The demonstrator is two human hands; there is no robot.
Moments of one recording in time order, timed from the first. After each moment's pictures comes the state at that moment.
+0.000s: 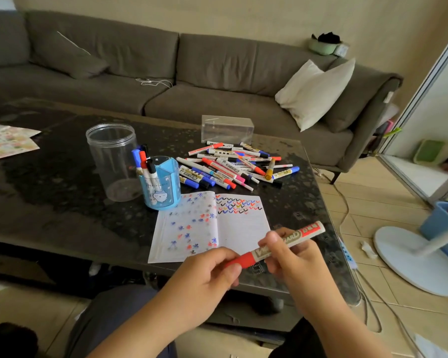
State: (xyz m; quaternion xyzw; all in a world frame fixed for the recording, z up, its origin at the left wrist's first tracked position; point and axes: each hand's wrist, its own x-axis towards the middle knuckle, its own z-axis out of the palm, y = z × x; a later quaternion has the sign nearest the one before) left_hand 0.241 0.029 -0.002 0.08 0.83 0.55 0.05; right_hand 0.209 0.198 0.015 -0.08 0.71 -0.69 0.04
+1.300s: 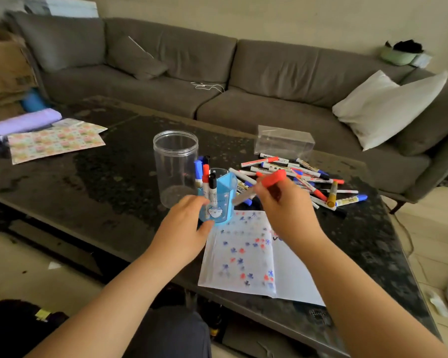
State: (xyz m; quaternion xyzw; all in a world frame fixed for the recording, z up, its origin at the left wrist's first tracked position) left_hand 0.158 -0.096 -0.002 -0.10 0.94 0.28 -0.17; right_hand 0.080 0.068 0.038 -0.22 0.88 -0.40 -0.11
